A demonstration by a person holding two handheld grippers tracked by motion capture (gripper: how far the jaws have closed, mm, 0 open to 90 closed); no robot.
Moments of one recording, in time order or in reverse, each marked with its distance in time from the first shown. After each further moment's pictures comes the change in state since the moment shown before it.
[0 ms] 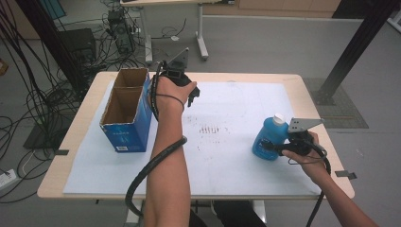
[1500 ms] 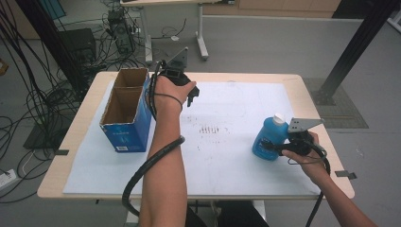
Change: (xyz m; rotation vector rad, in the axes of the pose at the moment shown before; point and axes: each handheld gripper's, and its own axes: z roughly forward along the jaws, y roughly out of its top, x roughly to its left) left arm 0.004 -0.002 -0.004 0.003 -0.016 0.015; right arm 0.000 0.000 0.000 0.000 -0.006 0.006
